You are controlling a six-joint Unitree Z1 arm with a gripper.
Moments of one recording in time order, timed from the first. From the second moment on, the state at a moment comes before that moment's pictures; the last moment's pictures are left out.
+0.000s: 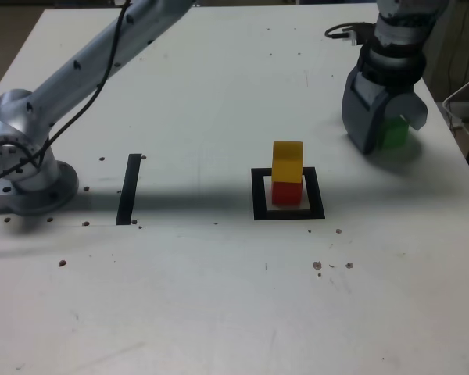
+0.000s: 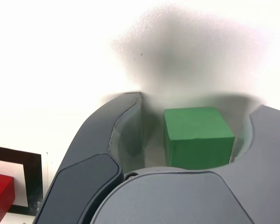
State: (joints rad) arm 0.15 2.52 -2.32 1.38 0.10 -0.17
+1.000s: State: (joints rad) arm 0.14 2.36 -2.21 1.40 0.16 -0.09
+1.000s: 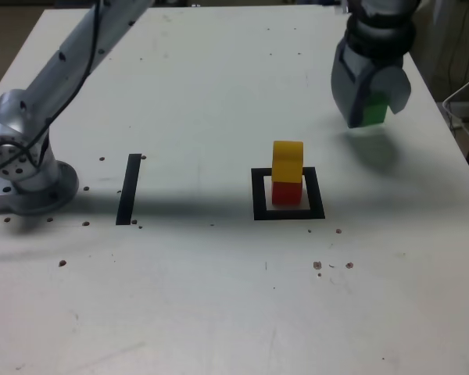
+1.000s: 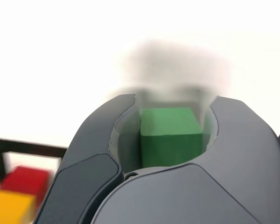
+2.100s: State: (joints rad) arm 0.00 1.92 -1.70 1.43 0.12 0.06
